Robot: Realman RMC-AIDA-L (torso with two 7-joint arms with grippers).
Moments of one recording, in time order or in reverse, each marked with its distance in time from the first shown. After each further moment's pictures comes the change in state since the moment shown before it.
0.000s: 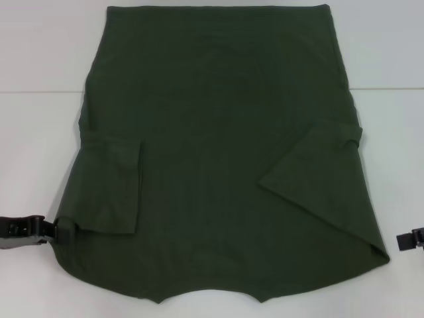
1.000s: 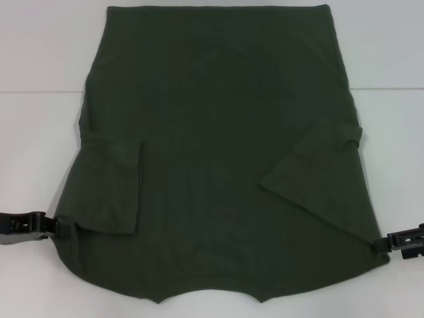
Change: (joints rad) left arm -0.001 -0.002 -0.001 0.000 -0.014 -0.012 0.014; right arm 0.047 0.007 -0.012 0.172 -0.029 0.144 -0.021
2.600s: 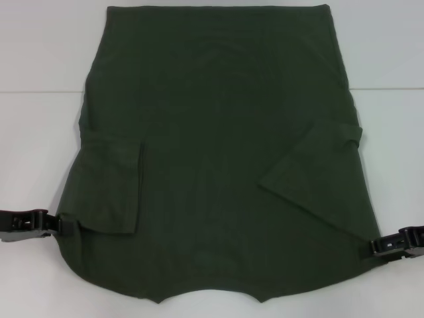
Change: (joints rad) left arm -0.004 0.000 -0.002 -0.002 -0.011 0.007 0.010; right arm 0.026 0.024 -0.079 0.023 -0.002 0.058 0.004
